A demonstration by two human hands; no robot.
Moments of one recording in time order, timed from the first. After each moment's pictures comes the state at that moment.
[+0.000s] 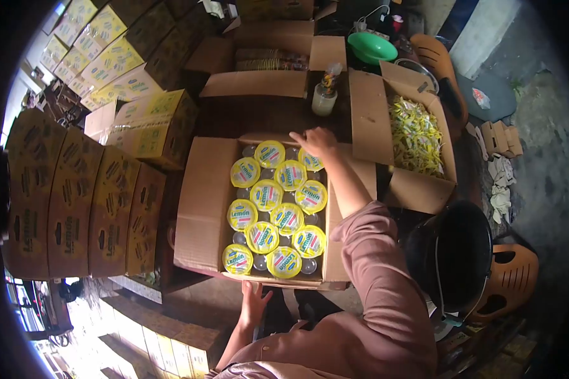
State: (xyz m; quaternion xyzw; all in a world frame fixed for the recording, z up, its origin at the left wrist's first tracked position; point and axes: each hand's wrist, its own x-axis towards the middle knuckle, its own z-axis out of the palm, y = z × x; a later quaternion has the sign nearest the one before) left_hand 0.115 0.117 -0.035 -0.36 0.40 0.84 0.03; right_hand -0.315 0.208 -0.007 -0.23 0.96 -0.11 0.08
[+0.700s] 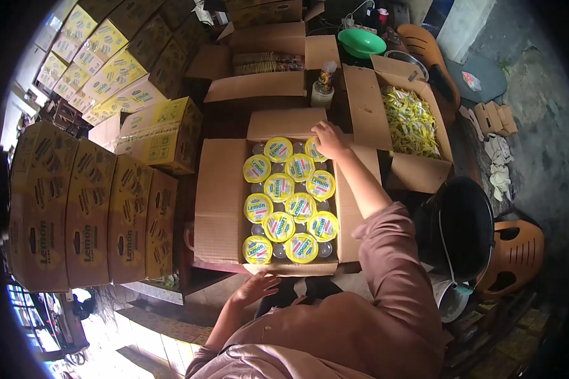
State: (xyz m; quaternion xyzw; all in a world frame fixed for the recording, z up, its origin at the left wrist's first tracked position) left_hand 0.120 0.023 -0.054 -0.23 0.32 0.85 0.34; right_hand -0.295 0.242 -0.024 -0.34 0.92 -0.20 -0.07
